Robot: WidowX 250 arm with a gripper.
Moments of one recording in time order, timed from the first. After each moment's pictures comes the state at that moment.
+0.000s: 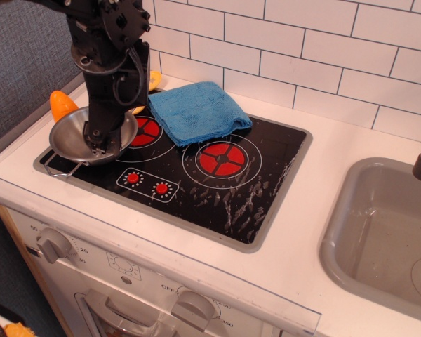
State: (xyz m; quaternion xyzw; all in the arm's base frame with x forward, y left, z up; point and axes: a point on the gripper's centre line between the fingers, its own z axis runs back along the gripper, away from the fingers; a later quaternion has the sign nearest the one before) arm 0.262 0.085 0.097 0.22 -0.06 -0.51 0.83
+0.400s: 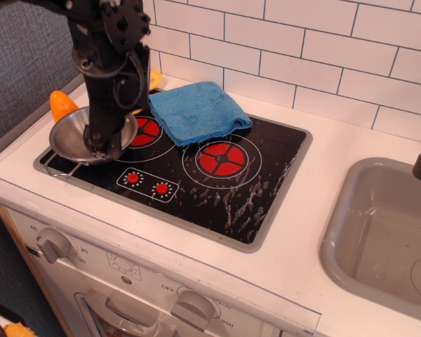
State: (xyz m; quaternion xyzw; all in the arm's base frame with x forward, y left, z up) arm 0.260 0.083 0.092 0.21 -0.06 -0.52 0.83
